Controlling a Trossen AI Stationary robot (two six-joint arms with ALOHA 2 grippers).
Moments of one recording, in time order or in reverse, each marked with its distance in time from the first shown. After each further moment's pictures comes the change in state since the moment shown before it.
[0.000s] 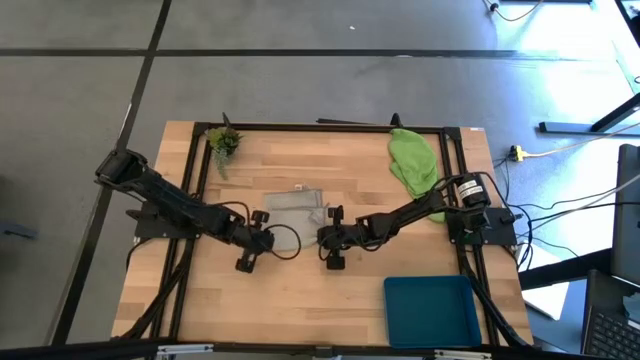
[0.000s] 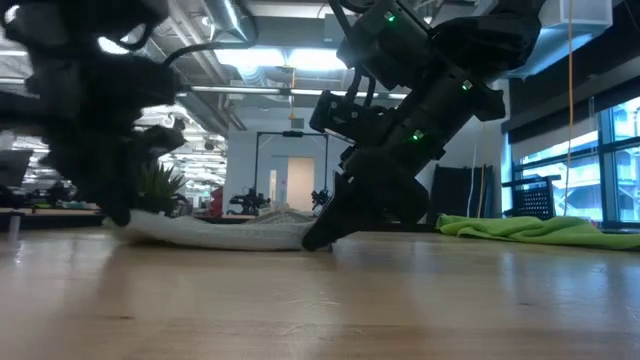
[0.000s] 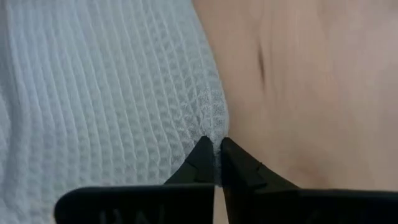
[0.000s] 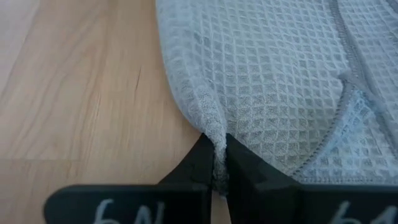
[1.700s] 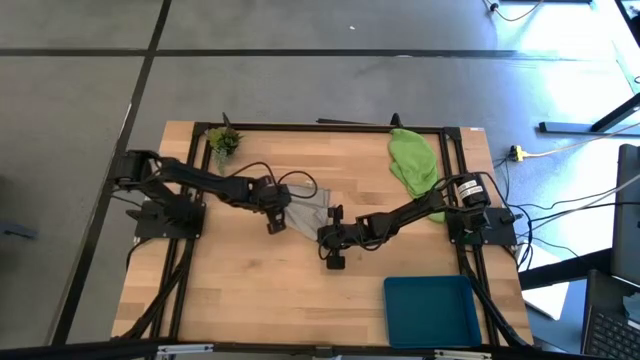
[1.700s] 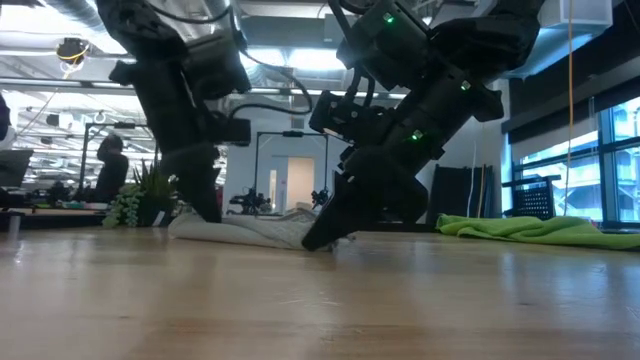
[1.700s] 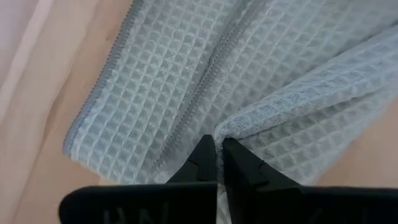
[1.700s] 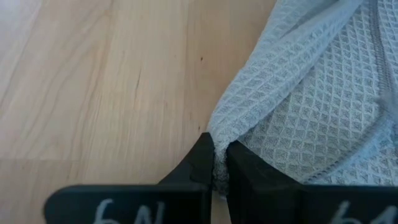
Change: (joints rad) left arm 0.428 0.154 0.086 0.029 -0.072 -0.141; right arm 0.000 0.000 0.000 0.000 -0.018 -0.002
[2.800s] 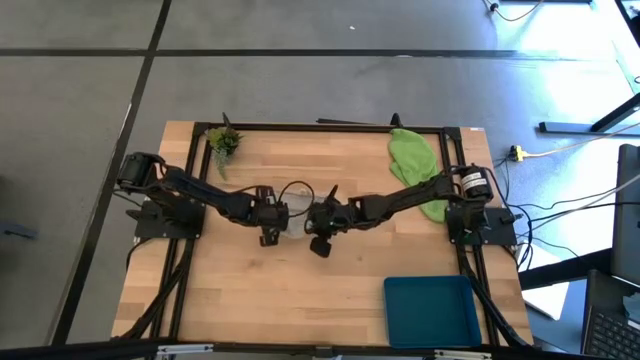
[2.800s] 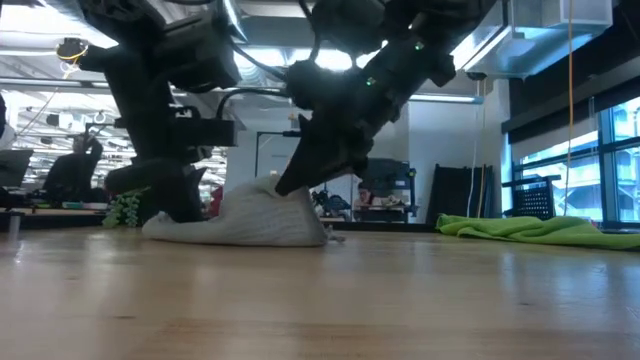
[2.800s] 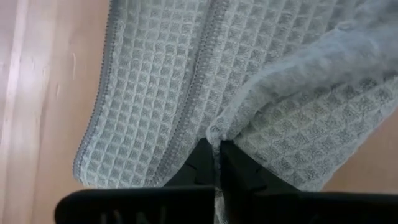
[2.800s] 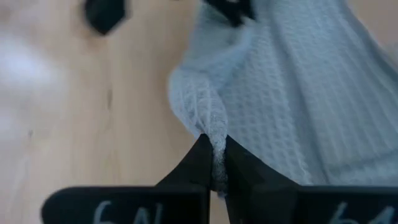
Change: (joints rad) left arm -0.213 0.057 0.003 -0.116 -0.125 0.033; right arm -0.115 -0.050 0.177 -0.199 -0.143 0.361
